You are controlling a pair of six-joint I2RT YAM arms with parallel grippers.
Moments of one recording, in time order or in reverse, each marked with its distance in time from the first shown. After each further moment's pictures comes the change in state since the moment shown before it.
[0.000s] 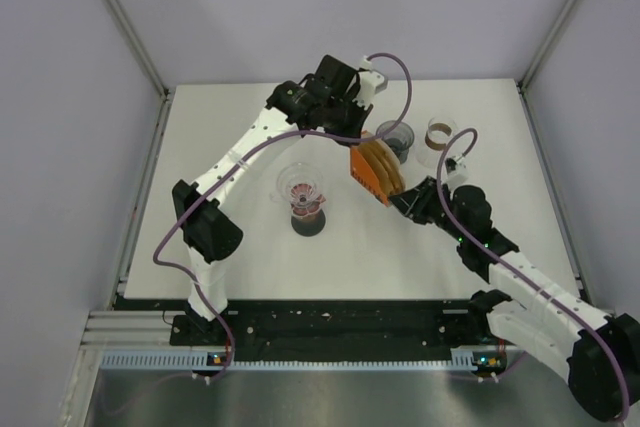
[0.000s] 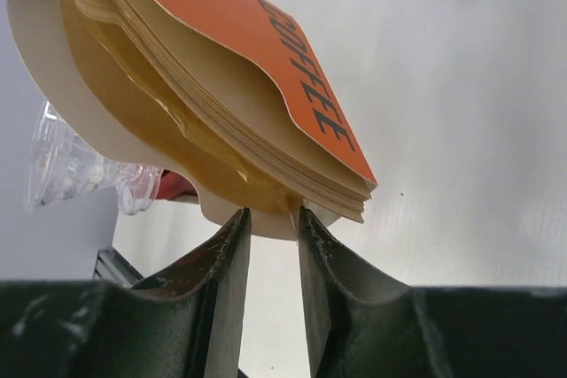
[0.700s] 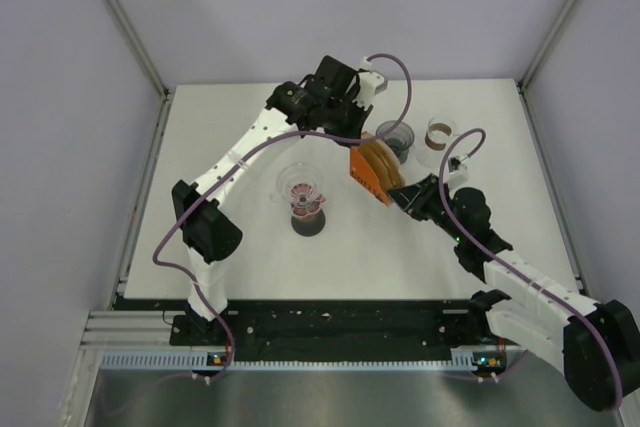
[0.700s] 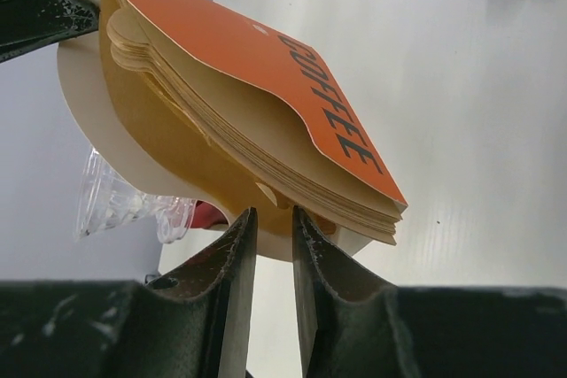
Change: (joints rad) left arm 0.000 -0.006 -0.013 0.005 0.005 0.000; right arm -0.022 0.060 -0.053 0.218 -0.010 0.131
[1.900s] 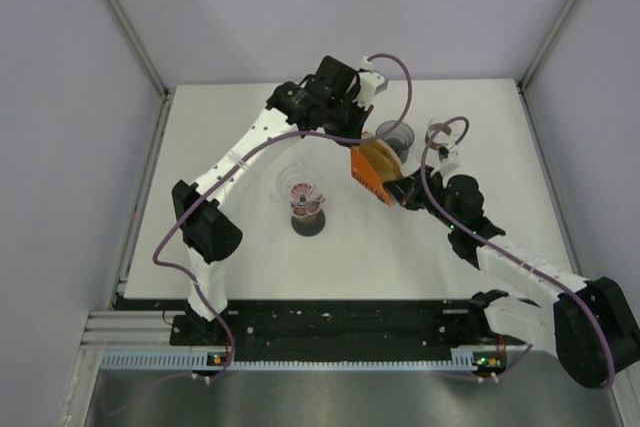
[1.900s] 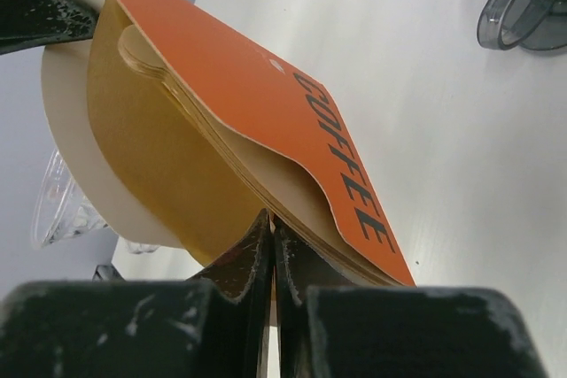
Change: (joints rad) left arm -0.002 0.000 0.000 0.003 0.011 -0.002; right arm 0.001 0.154 0.074 0.086 -0.025 -0.130
